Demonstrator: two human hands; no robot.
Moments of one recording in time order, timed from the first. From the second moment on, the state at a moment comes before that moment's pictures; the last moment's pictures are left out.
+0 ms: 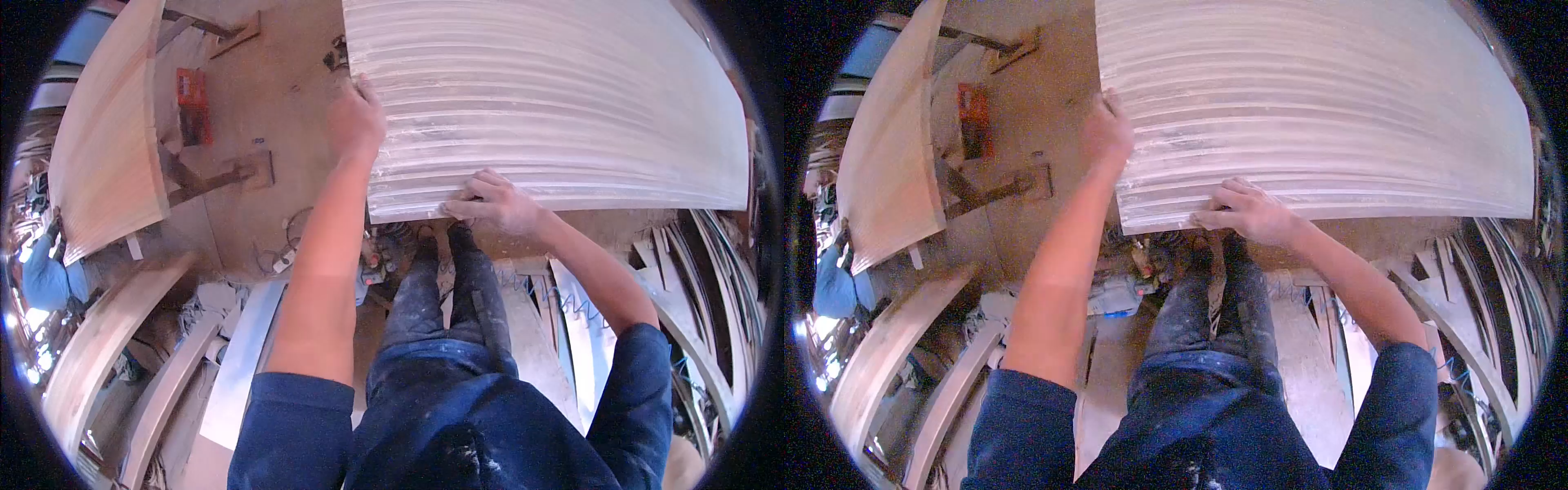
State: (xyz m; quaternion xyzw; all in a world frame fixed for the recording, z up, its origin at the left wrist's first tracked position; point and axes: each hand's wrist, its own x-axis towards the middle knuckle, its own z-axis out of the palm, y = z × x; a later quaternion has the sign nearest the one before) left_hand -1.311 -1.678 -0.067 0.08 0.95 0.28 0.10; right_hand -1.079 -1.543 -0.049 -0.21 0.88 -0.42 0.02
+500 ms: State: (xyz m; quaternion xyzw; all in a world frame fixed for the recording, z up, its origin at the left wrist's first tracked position) left_hand -1.312 -1.680 -0.074 0.10 0.95 0.27 0.09; right_hand -1.052 -1.517 -0.032 -0.18 0.92 -0.33 0.06
